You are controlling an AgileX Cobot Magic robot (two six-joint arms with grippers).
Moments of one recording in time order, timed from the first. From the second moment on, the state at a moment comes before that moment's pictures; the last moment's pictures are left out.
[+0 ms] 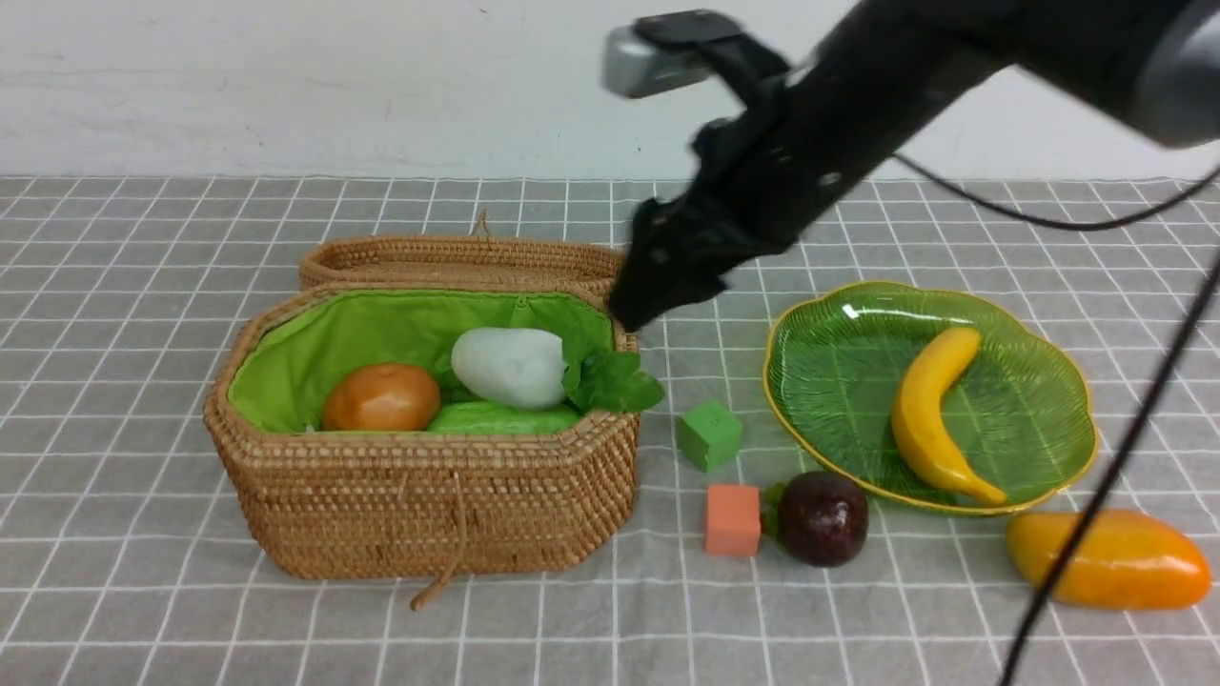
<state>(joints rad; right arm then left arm) 0.41 1.89 -1.91 0.46 1.22 -0.44 -0.09 -0.01 0.03 0.23 0.40 -0.50</state>
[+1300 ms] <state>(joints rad) 0.38 1.90 -1.32 0.25 0.86 0.06 -0.09 -0.01 0.03 0.23 0.40 -0.50</state>
